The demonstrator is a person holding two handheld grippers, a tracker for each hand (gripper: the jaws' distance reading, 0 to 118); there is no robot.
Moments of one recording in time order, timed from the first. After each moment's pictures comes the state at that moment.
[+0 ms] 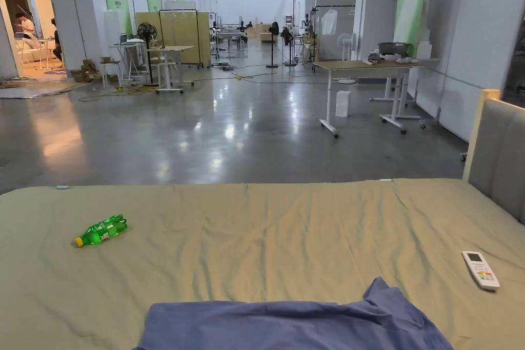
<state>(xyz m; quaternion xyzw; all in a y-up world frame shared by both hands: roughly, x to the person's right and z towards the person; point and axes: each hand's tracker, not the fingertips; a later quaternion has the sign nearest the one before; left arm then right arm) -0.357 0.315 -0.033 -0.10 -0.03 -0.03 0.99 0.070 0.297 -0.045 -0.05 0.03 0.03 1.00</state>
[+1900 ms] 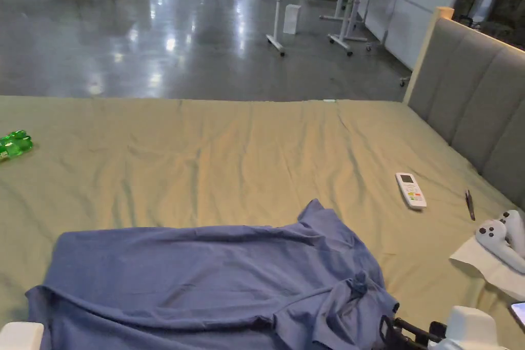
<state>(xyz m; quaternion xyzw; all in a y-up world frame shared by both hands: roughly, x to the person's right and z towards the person) -0.392 0.095 -0.240 -0.49 0.02 -0.04 0.87 0.171 0.160 -0.199 -0.33 -0.01 -0.08 0.94</state>
